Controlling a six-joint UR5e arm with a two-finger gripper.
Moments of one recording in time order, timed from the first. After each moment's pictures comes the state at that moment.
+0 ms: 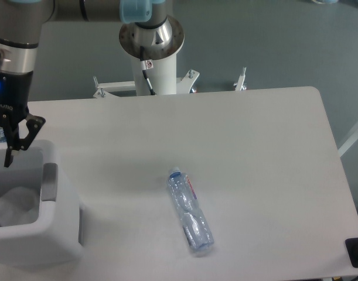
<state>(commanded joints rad) 2.02 -1.74 -1.46 -0.86 1.23 -0.03</state>
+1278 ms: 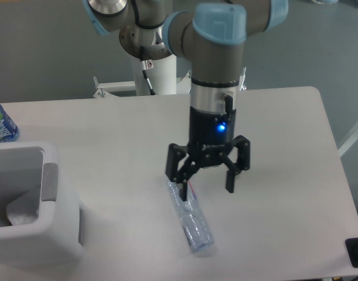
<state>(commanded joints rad) 2.48 -1.89 -1.45 -0.83 1.39 0.19</state>
